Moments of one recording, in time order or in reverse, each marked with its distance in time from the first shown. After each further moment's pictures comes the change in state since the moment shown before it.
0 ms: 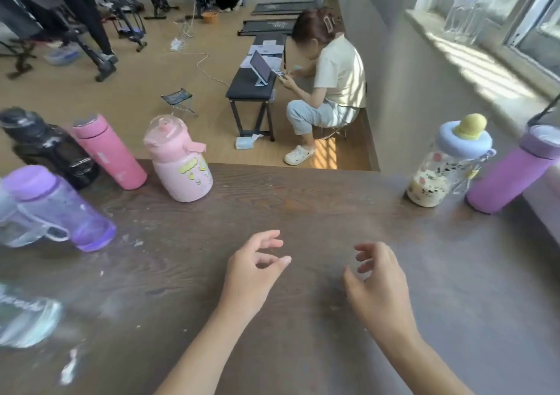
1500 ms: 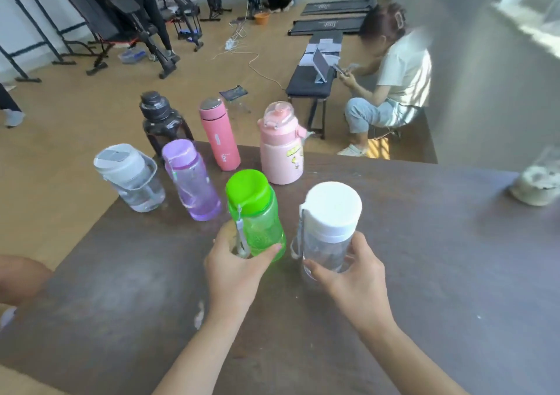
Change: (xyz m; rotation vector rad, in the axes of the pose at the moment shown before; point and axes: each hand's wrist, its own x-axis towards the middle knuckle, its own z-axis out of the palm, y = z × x) left_hand -0.035 -0.083 -0.191 -0.062 0.499 0.102; right_hand -0.085 -0.142 0.141 0.369 -0.214 0.010
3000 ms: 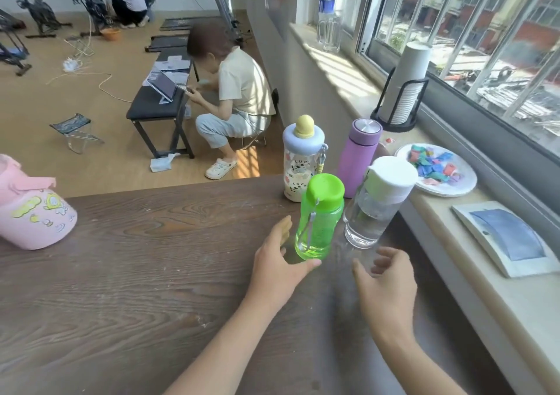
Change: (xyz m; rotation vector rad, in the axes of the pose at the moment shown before) left_hand -0.174 0.119 0.397 0.014 -0.784 0.127; right_hand 0.016 0.141 -0.379 -0.198 0.721 0.305
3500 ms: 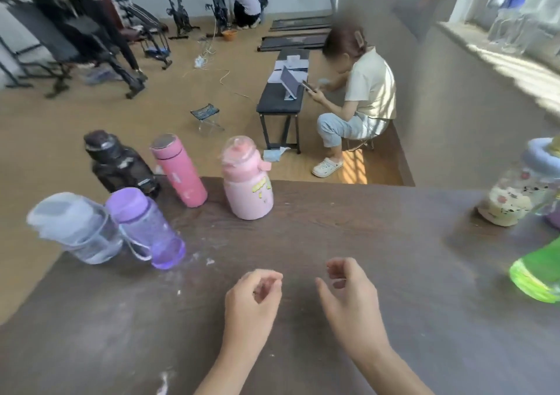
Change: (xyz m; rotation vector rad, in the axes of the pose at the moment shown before) left_hand -0.105 -0.131 -0.340 0.111 0.490 -0.139; right_hand -0.234 -0.153 0.238 0.004 -0.600 -0.347
